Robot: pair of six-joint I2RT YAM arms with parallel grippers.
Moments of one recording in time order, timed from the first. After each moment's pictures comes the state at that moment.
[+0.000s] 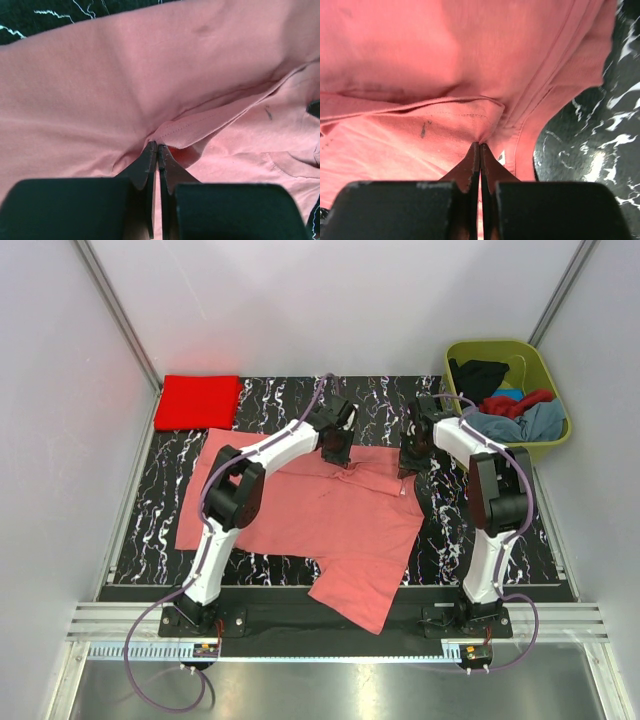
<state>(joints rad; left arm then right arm) -0.64 2.27 1.90 -0.66 0.10 -0.37 0.21 1.96 1.42 -0.71 -0.14 0.34</state>
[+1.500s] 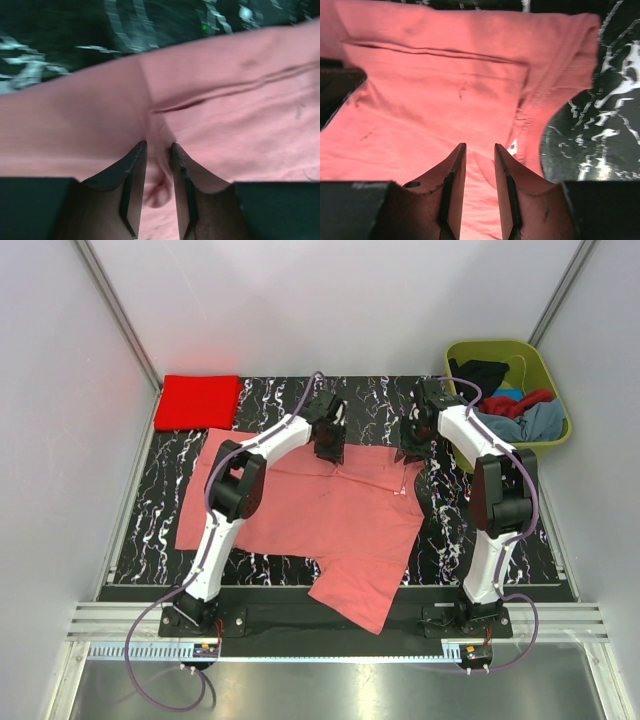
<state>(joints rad) -0.56 2.38 2.00 -0.67 0.17 -0.36 0.20 1.96 1.58 -0.81 -0.15 0.34</state>
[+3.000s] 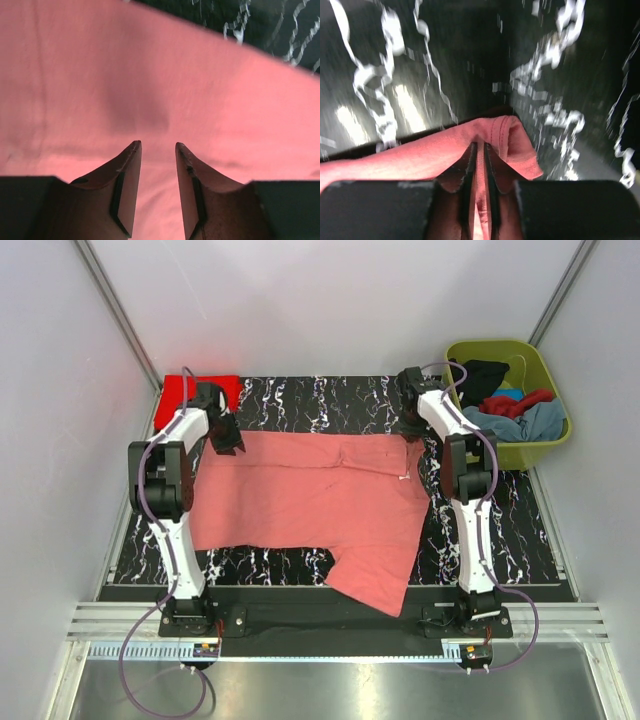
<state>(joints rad) 0.00 2.10 1.61 -0.63 0.17 -0.35 0.19 2.43 2.09 -0.86 0.23 0.39</state>
